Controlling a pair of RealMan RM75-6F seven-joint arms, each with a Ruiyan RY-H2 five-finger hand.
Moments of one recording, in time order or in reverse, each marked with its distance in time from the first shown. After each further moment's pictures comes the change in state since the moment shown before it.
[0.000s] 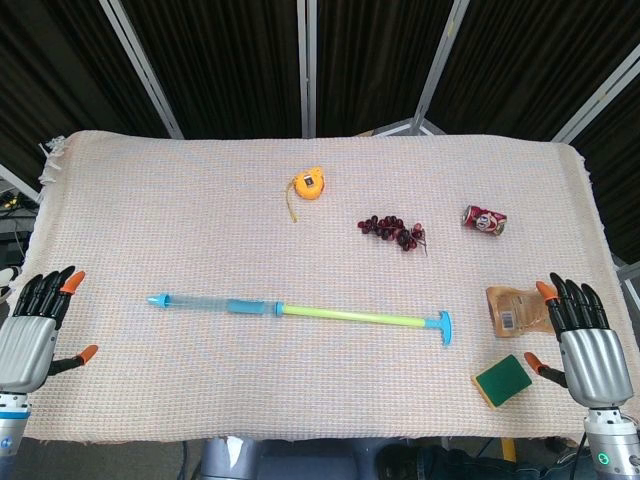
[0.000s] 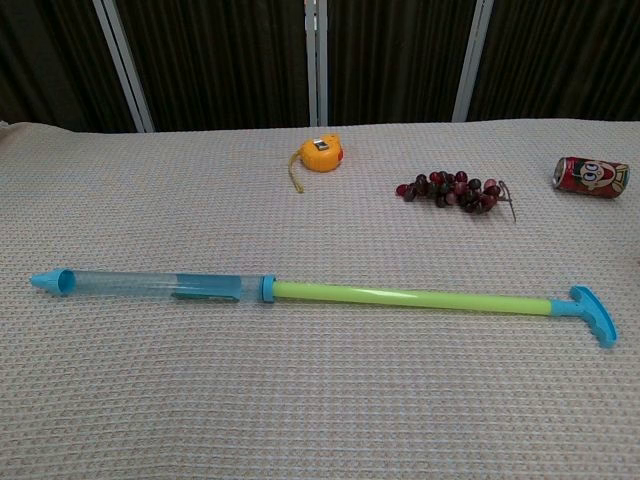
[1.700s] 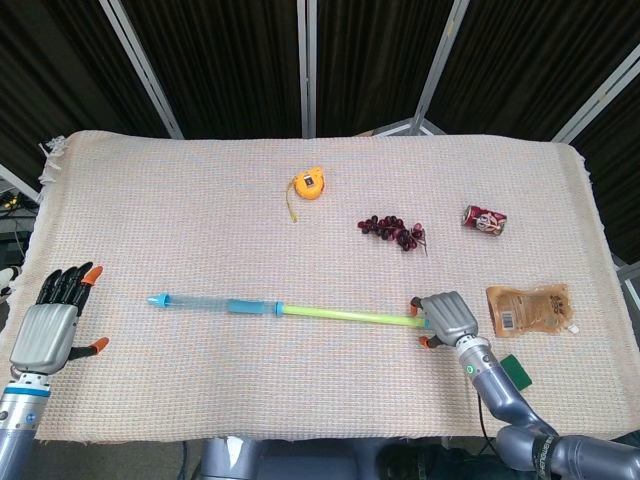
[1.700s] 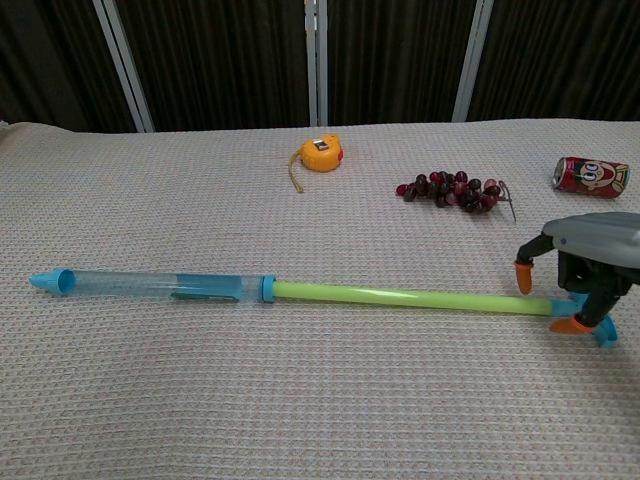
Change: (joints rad) left arm -0.060 -0.062 -0.048 0.062 -0.120 -0.141 0.071; right arm 0.470 -0.314 0.074 0.165 0.508 -0.717 -0.244
